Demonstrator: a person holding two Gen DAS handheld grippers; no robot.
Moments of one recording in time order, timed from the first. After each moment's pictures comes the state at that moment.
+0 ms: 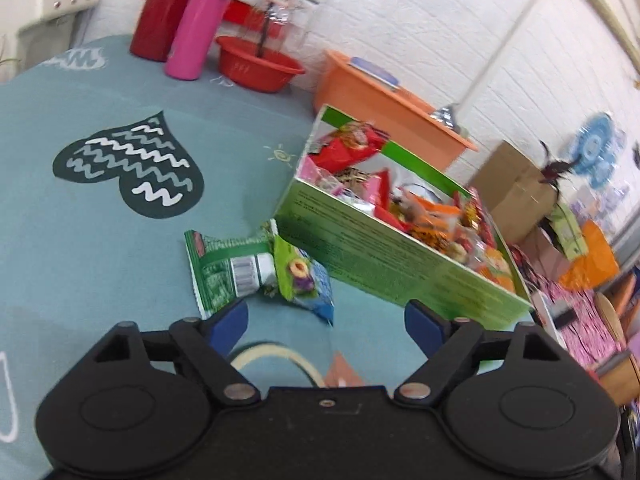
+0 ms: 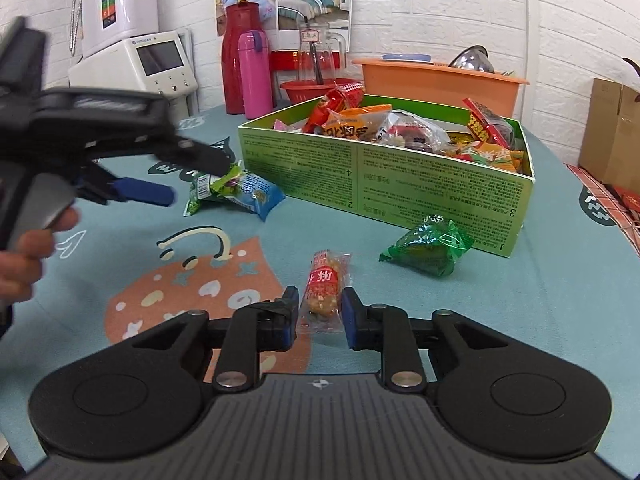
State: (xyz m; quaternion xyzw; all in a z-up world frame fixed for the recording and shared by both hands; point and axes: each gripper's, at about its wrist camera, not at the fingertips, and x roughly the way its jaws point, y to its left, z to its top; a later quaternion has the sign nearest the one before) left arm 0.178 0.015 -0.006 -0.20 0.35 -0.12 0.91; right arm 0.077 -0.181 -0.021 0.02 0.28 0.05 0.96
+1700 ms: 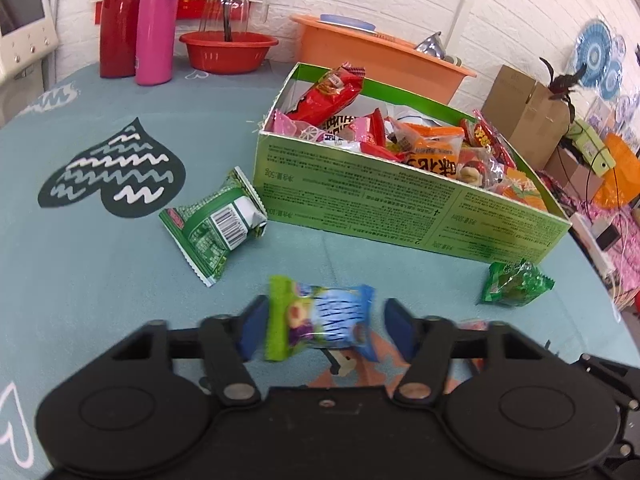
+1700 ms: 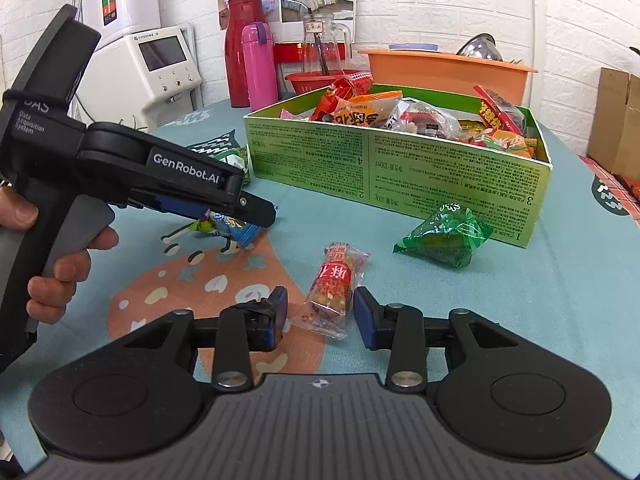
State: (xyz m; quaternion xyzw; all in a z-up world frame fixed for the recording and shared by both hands) left arm 0.173 -0.020 -0.019 -0.05 0.38 -0.13 0.91; right arm 0.087 -0.180 -0.026 0.02 0.30 0.06 0.95
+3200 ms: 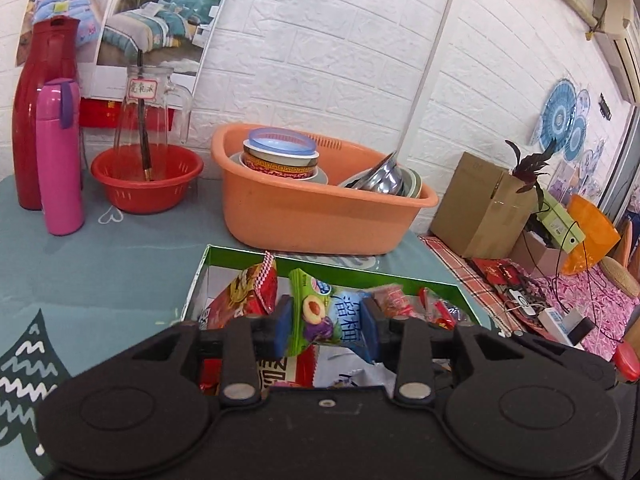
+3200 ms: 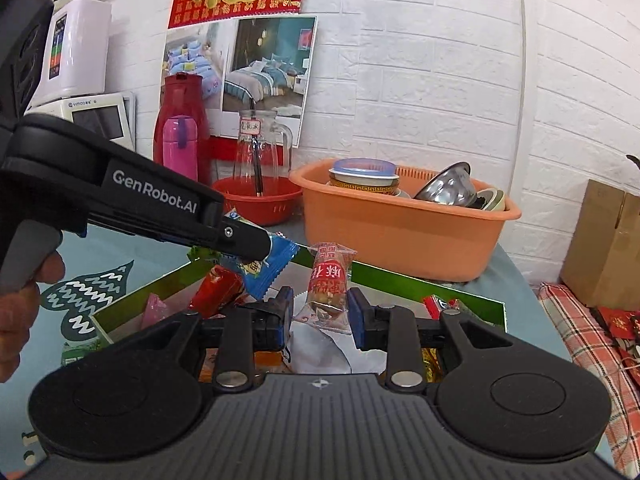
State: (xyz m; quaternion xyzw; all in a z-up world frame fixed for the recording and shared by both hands) left arm 0.305 -0.064 0.055 -0.08 0.27 -0.19 0.94; right arm 0.236 -0.237 0.031 -0.02 0.19 0.00 0.98
